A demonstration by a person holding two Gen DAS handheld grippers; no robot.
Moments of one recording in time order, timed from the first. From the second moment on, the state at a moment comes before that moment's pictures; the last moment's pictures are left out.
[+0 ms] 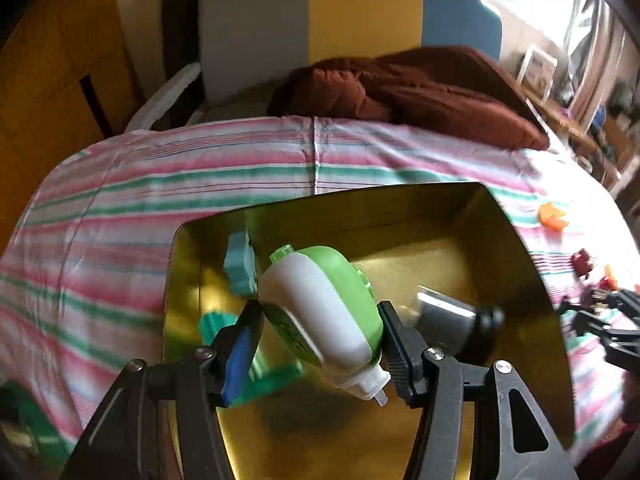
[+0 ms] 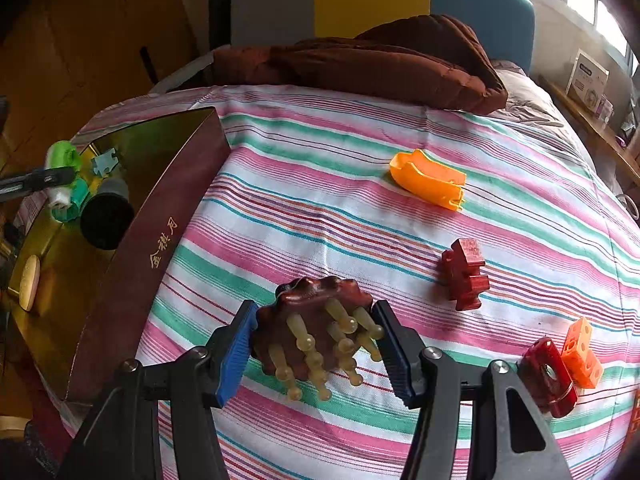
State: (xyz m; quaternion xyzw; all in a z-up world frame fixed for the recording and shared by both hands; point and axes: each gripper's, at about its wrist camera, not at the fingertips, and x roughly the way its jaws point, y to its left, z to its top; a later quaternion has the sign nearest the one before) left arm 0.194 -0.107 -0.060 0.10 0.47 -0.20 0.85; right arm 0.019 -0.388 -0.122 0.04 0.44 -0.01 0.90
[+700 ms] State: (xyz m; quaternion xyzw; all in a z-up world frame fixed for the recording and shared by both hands) left arm 0.234 -0.128 -0.080 0.14 0.46 -0.17 0.86; right arm 0.022 -0.392 -0.123 0.04 0.44 -0.01 0.90
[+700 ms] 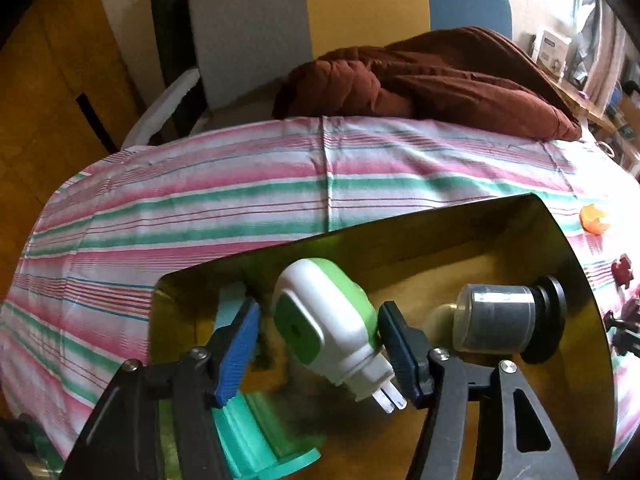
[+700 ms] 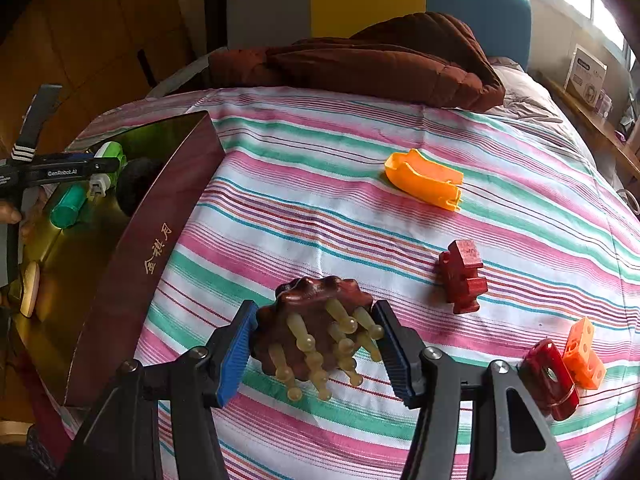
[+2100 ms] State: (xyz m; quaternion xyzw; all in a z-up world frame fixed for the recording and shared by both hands) left arm 0.033 -0.092 -0.026 0.10 0.38 -0.13 0.91; right arm 0.021 -0.389 -0.123 0.04 0.44 -0.03 0.90
